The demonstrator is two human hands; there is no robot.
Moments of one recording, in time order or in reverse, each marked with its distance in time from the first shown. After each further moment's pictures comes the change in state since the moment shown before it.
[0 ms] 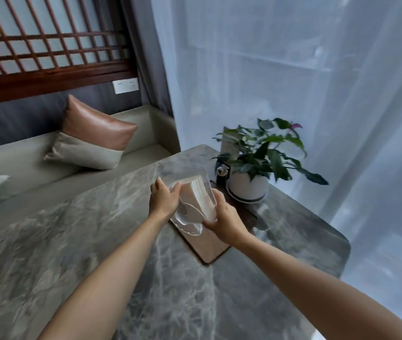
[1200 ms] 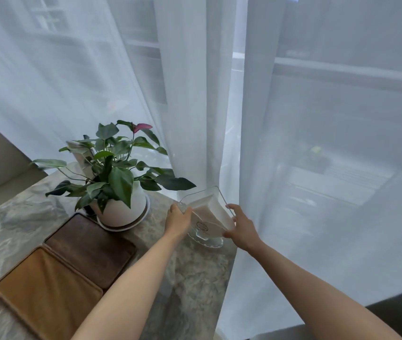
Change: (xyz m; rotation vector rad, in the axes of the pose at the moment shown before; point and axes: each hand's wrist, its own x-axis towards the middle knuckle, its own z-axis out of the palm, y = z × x) left_hand -0.033 0.137 0.350 0.028 -0.548 -0.012; right_hand -0.030 0.299 -0.203 0.176 0.241 0.529
